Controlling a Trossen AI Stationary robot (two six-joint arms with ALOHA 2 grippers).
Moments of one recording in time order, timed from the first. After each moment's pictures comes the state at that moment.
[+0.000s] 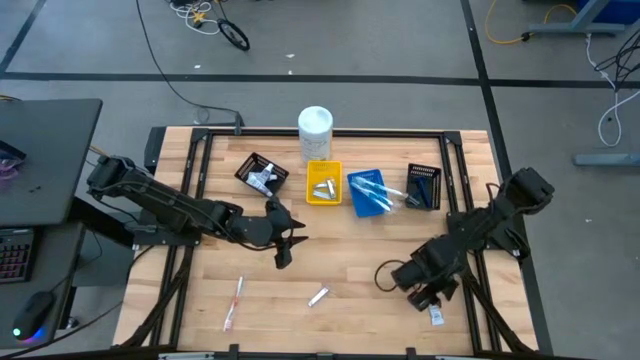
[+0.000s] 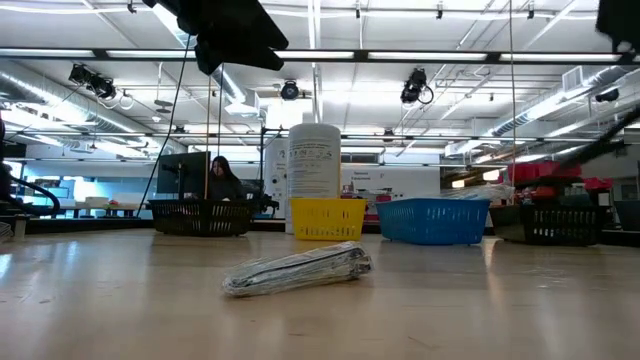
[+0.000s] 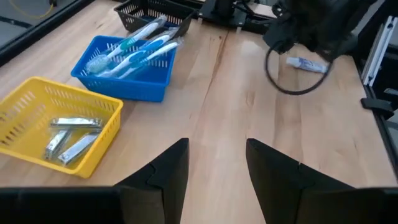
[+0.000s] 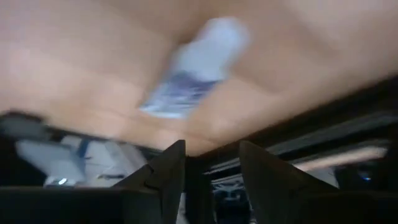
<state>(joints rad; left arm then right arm) -0.33 1.34 0.90 -0.11 -0.45 -0.42 0.60 1.56 0.74 -0.76 -0.74 1.53</state>
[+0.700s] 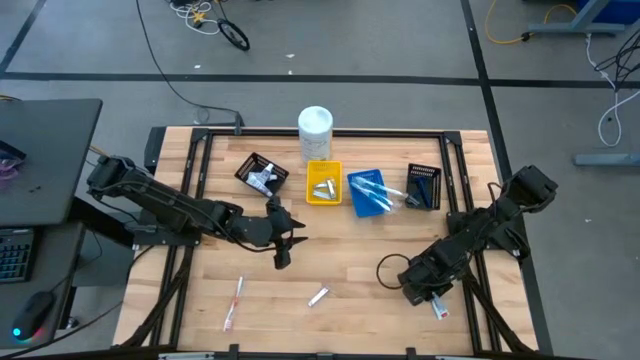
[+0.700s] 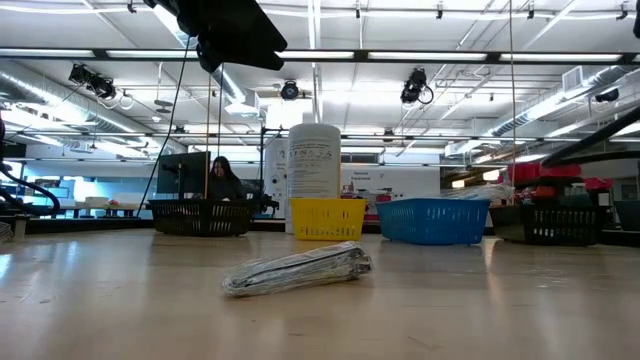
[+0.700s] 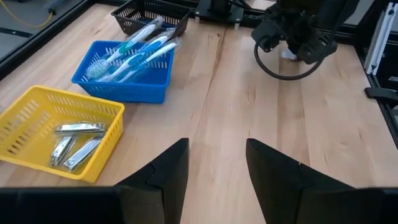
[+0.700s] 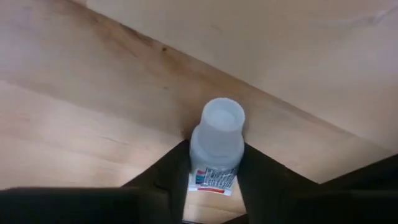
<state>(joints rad) -0.33 1.34 0.90 -0.11 -0.45 -0.36 0.66 1.56 0.60 -0.52 -0.49 1.75</state>
